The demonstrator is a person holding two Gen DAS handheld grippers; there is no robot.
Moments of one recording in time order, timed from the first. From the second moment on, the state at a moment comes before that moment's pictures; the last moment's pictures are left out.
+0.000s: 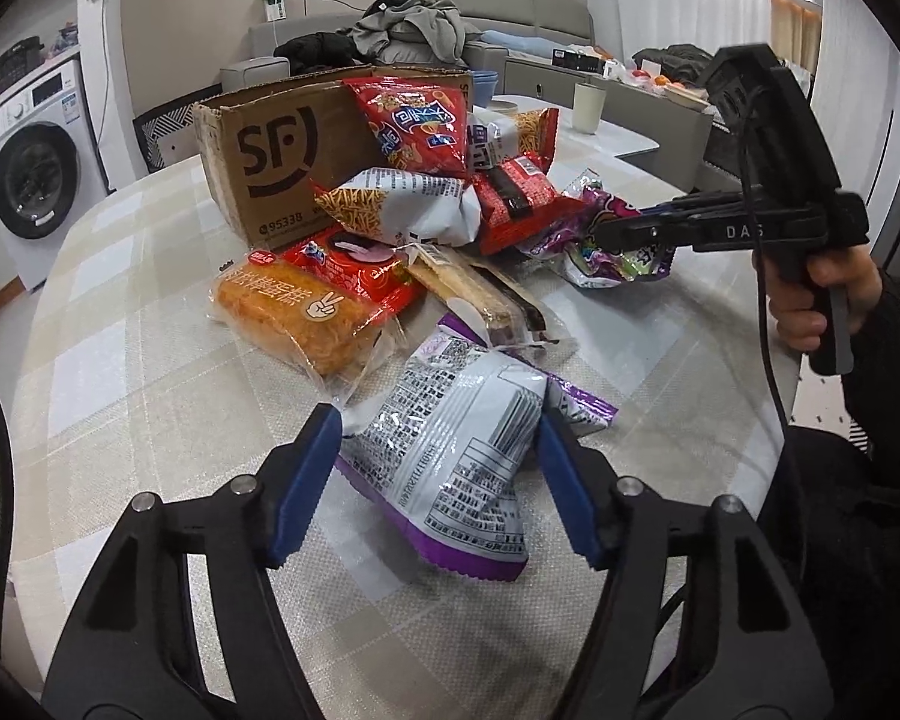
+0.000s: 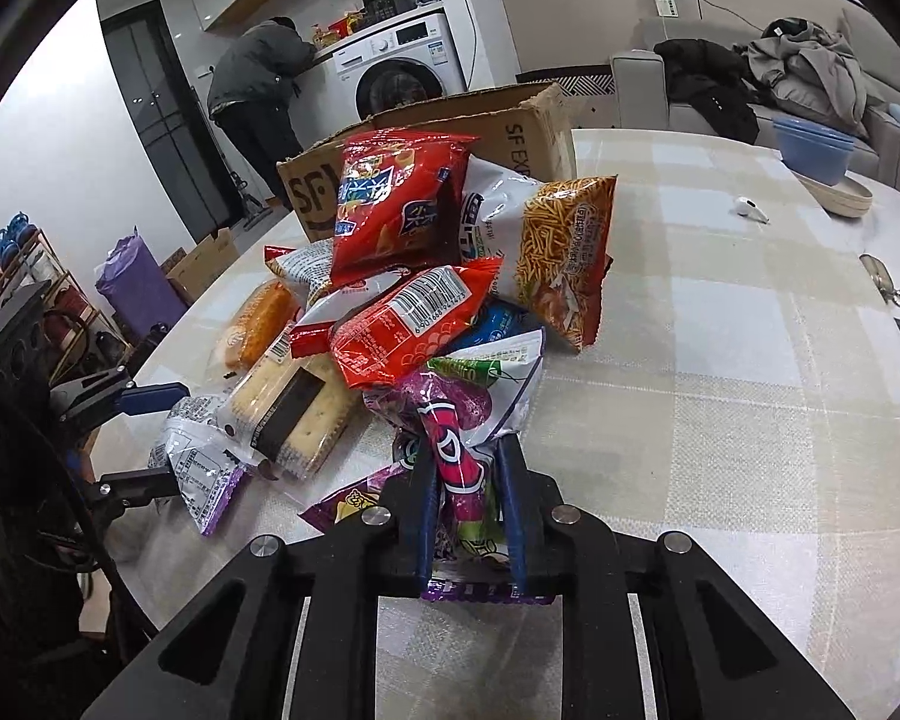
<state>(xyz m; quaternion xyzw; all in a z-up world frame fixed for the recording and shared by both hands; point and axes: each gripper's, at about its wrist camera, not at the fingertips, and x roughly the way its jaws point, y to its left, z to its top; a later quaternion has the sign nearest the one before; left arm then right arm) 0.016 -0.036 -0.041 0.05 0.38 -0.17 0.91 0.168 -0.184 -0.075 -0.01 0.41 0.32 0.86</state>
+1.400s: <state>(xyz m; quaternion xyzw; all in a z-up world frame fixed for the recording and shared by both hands) 0.010 -0.033 -0.009 0.00 0.32 -0.16 0.93 0.155 -0.213 -0.043 0.03 0.34 0.32 0.88</state>
